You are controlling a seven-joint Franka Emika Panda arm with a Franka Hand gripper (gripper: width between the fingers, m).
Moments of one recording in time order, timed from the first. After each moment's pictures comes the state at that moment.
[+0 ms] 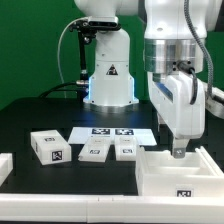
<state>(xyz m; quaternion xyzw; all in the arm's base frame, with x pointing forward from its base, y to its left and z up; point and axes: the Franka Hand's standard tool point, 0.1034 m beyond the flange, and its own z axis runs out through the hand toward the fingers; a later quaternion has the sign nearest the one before) 0.585 0.067 0.078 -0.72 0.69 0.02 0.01</state>
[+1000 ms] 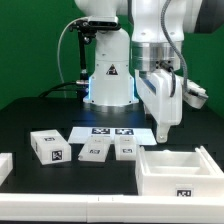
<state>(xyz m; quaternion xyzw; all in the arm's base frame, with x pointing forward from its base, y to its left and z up) 0.488 0.055 0.067 -0.73 0.68 0.03 0.00</state>
